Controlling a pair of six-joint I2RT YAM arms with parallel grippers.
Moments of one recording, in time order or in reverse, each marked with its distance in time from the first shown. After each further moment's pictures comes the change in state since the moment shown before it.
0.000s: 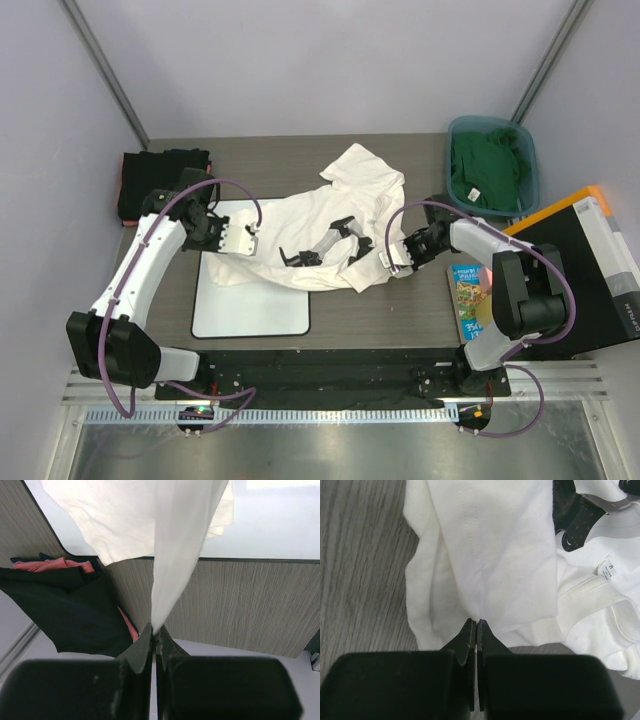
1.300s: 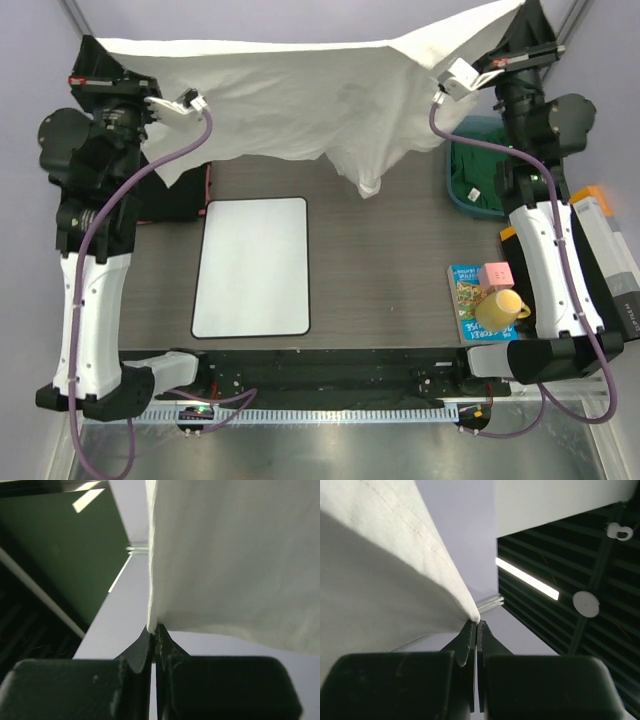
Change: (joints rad) left arm -0.001 -0.111 0.556 0.893 -0.227 0.272; right arm -0.079 -0.253 0.666 0.965 0.349 0.278
